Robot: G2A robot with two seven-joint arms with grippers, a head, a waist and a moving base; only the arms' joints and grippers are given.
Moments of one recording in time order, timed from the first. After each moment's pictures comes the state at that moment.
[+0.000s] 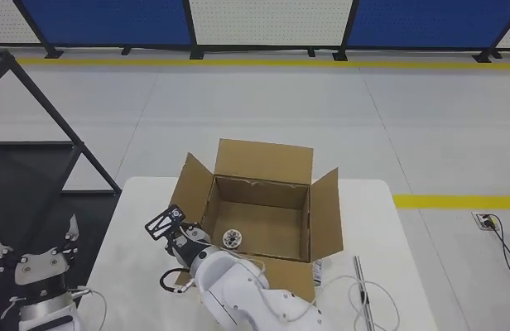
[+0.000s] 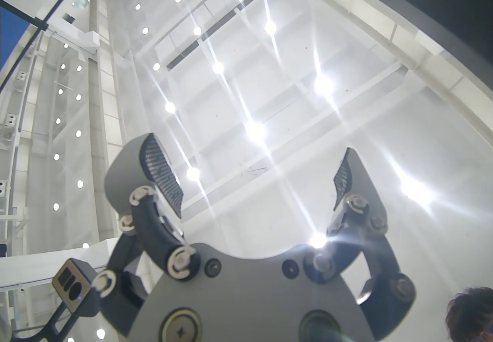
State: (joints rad) left arm 1.41 -1.28 -1.86 -1.74 -1.49 -0.26 -0.45; right arm -0.53 -1.63 0.50 -1.38 -1.12 0.29 0.46
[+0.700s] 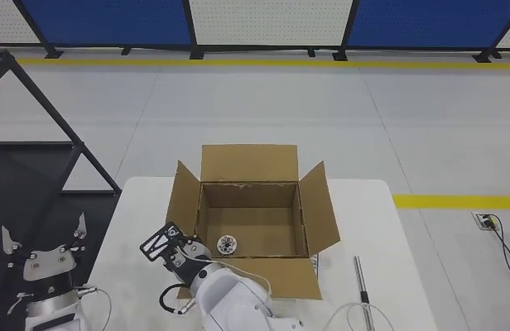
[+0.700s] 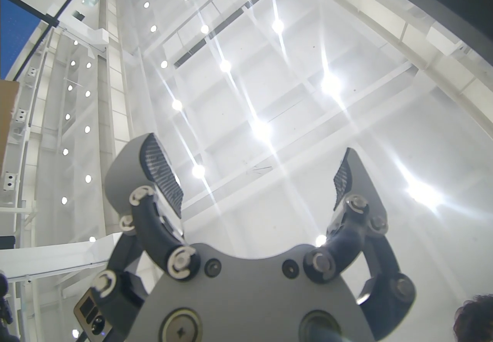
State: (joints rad) left arm 1.40 -1.29 -1.85 -1.75 -1.46 -0.24 -0.44; right arm -0.67 -1.64 0.57 -1.52 -1.32 0.23 0.56
